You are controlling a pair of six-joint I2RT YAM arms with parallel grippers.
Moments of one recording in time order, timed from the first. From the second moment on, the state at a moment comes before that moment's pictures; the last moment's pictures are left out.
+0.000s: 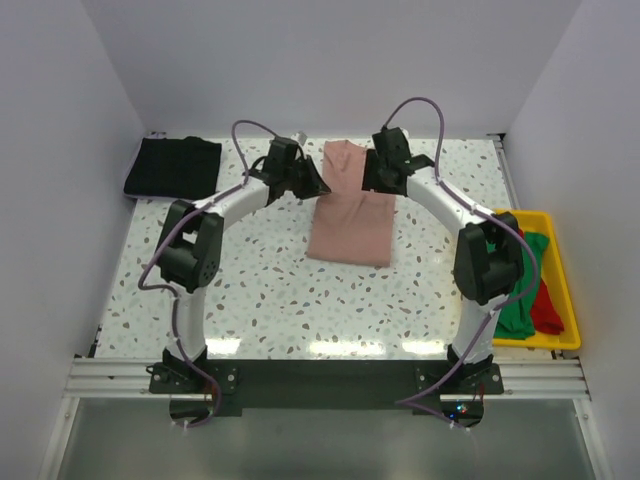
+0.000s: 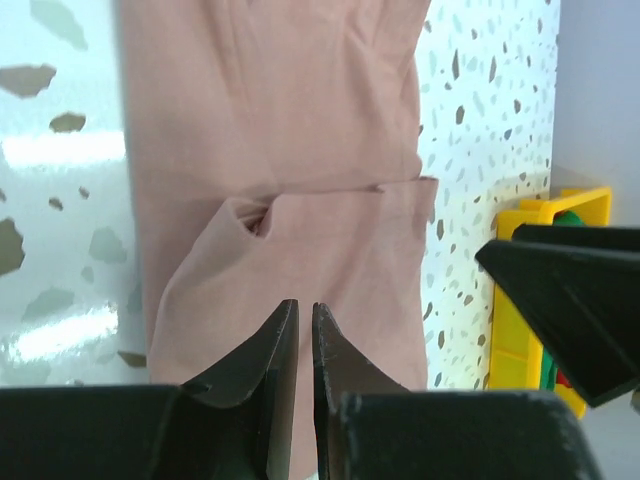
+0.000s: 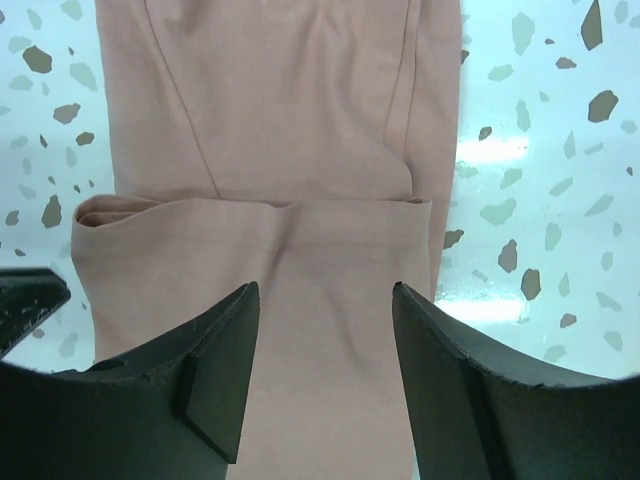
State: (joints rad) left arm -0.43 2.06 1.53 -0.14 0.30 -0.74; right arm 0.39 1.92 1.61 -0.54 0.24 0.41
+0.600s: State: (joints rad) left arm -0.37 2.29 1.63 -0.12 0.35 -0.74; right arm 0.22 2.13 1.58 -0.49 0.08 0.44
